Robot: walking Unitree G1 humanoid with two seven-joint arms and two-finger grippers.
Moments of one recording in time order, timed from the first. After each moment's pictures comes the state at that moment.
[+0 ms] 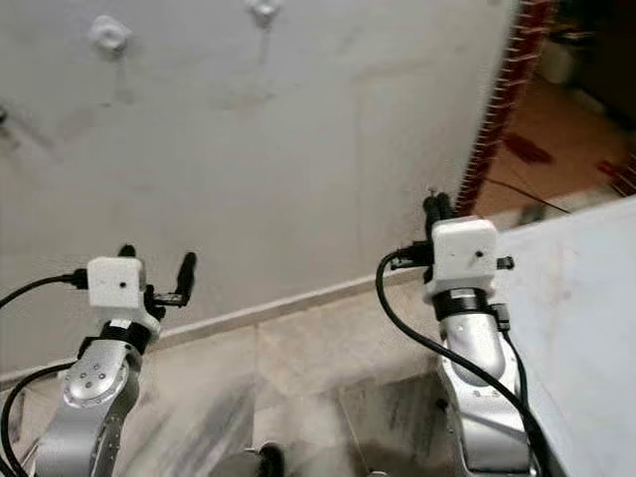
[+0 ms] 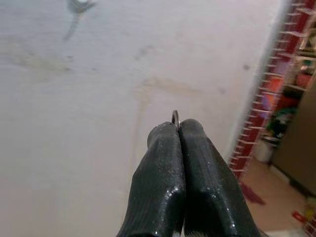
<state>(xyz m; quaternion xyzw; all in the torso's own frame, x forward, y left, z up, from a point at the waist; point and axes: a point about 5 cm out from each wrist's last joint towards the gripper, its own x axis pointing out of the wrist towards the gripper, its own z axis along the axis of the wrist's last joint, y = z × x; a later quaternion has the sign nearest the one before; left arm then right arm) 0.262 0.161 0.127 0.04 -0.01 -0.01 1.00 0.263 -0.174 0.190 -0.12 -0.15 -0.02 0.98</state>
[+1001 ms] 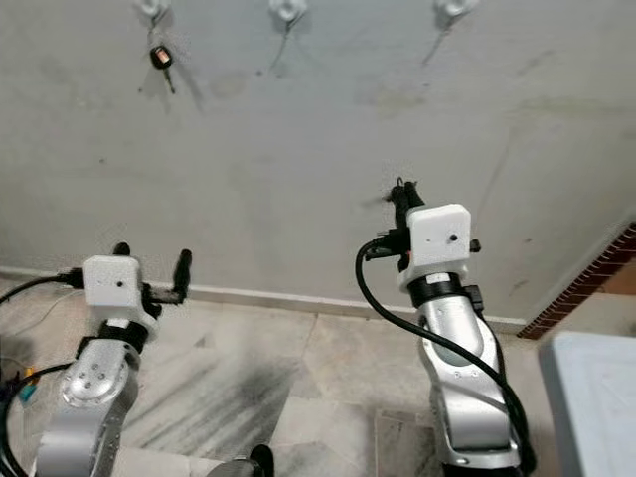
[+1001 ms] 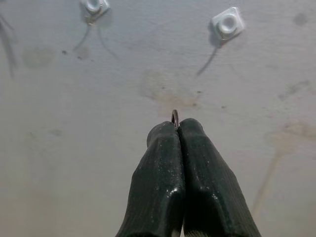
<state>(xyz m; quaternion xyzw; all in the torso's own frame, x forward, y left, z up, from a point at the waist) 0.262 0.154 0.127 0.04 -0.02 -0.01 1.00 0.276 -0.163 0.195 -0.11 -0.16 0.04 0.98</state>
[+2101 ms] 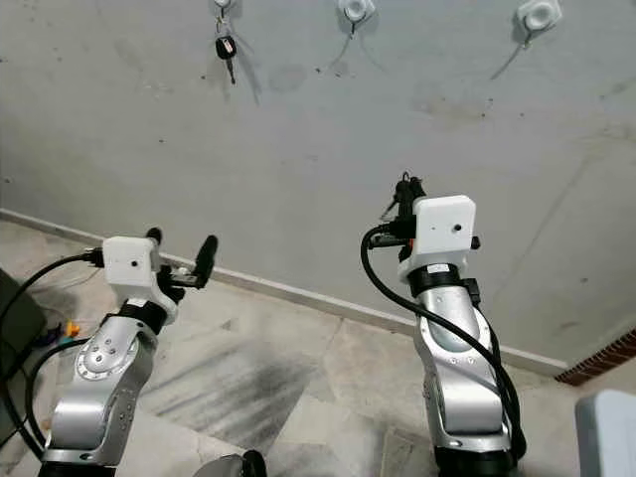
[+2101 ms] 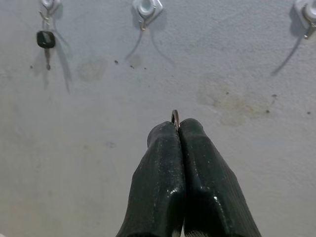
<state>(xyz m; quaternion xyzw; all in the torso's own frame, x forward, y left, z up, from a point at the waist) 0.283 0.143 0.136 -0.04 -0.03 -0.09 1.00 0.288 -0.152 0.194 -0.06 -0.15 0.03 0.99</state>
